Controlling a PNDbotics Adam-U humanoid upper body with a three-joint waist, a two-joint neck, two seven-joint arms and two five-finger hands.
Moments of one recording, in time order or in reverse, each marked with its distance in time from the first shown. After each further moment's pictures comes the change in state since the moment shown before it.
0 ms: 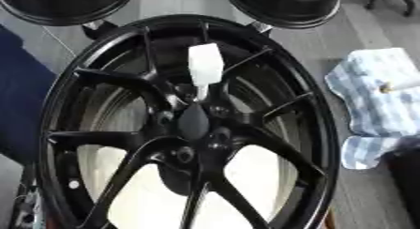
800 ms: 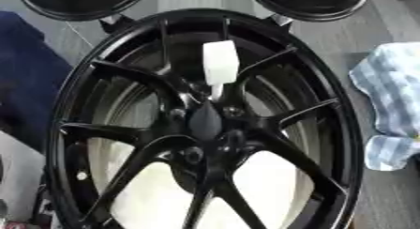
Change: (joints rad) left arm -0.021 -0.008 -0.034 0.000 -0.030 -0.025 -0.039; right arm 0.035 0.328 -0.001 0.000 0.188 0.027 -0.040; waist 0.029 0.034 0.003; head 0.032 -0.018
